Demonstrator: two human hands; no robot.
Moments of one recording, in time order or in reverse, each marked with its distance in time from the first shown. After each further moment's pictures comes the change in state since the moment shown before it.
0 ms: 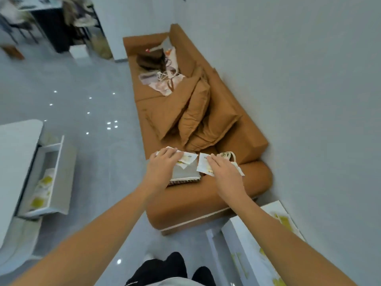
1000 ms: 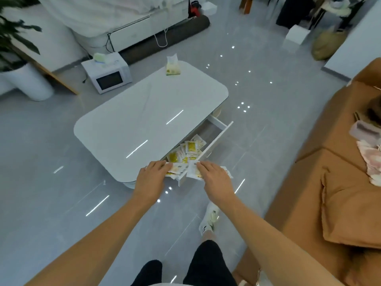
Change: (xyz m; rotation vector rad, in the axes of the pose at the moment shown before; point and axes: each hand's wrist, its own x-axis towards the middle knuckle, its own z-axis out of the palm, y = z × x) left_hand -0.317 -0.653 -0.003 -0.104 -0.090 -1.150; right_hand 0.359 -0.686 0.333 0.073 -0.461 -1.011
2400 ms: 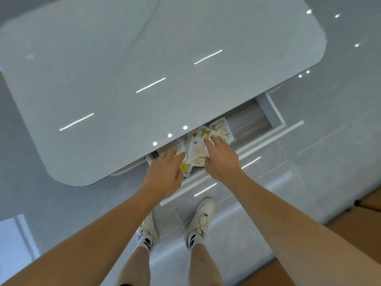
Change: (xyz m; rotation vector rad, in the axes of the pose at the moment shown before) left_hand 0.344 -0.077 0.316 -0.198 -0.215 -0.292; right_hand 0.388 0.221 0.299 -0.093 -0.466 -0.079
